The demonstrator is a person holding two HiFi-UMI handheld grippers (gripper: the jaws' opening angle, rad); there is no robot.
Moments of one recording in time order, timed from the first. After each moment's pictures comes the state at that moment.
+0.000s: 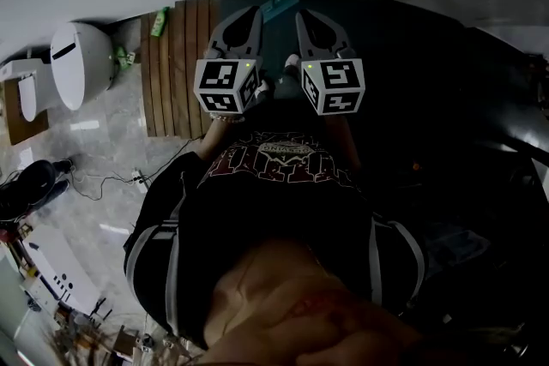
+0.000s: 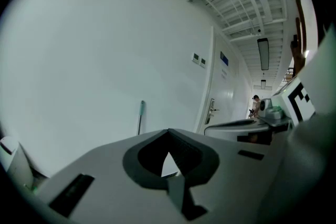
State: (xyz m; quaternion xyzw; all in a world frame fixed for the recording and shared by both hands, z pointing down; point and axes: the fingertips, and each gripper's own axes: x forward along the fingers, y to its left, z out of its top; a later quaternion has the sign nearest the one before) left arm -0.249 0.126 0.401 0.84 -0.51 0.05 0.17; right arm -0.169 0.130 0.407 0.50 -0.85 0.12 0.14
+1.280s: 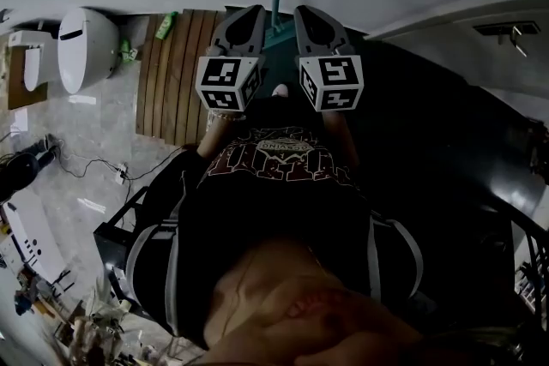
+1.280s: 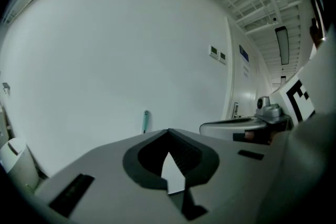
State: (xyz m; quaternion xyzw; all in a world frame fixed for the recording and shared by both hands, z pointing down) left arm -0.194 -0.023 0.392 0.80 -0.58 0.04 0.16; right arm -0.125 -0.039 0.393 0.42 -0.90 0.10 0.12
